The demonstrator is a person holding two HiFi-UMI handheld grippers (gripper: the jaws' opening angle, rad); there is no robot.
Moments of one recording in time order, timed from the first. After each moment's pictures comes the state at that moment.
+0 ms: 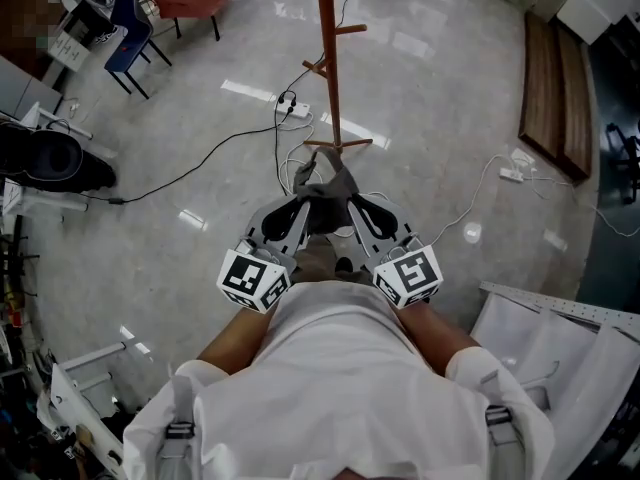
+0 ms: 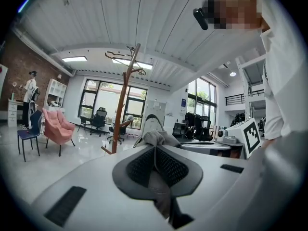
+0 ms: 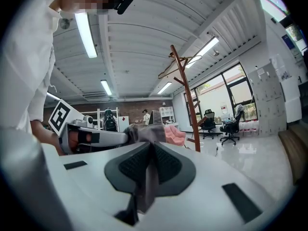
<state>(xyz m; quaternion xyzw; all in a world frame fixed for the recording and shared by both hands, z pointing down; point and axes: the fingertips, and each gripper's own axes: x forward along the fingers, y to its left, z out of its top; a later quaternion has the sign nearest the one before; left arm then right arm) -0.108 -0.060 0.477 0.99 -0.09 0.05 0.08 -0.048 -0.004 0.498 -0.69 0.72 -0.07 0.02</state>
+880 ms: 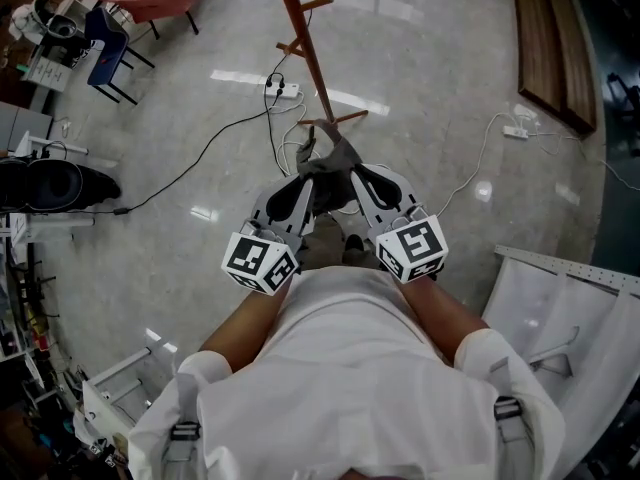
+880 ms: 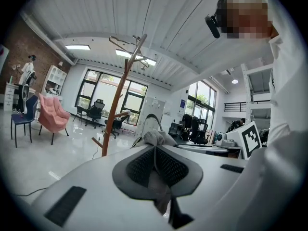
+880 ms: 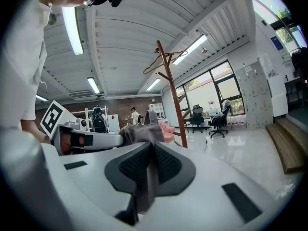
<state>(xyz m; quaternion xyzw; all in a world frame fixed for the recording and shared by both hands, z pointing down) -0.059 -0.062 0.501 0.99 -0.06 0.06 0.13 0.002 -0.006 0.519 -0.73 0.67 -0.11 0.03</state>
